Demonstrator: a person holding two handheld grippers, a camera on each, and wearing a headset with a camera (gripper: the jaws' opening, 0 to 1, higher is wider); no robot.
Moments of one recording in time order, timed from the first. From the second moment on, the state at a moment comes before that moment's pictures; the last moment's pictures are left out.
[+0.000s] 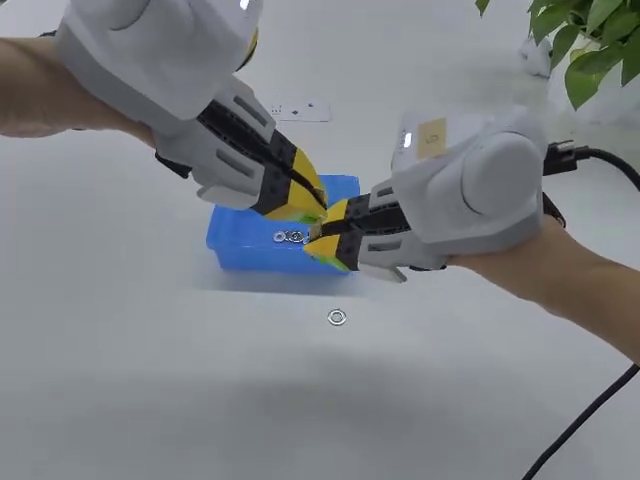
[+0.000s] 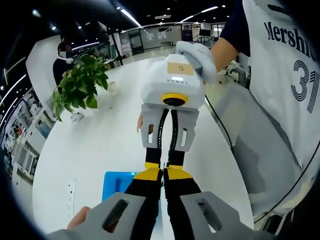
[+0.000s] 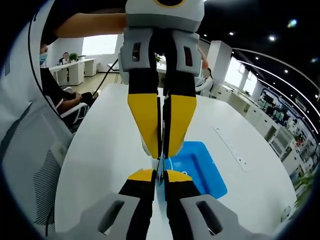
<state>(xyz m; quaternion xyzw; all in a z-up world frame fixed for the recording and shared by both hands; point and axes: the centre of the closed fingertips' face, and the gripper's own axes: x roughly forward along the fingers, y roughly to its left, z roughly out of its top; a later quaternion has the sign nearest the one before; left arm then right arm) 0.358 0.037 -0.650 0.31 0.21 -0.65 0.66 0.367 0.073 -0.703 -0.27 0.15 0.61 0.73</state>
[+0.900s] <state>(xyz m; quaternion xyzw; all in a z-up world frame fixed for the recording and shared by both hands) 0.342 0.023 -0.701 0.28 0.24 -0.67 0.64 0.348 0.051 -0.755 -0.24 0.19 0.60 0.74</state>
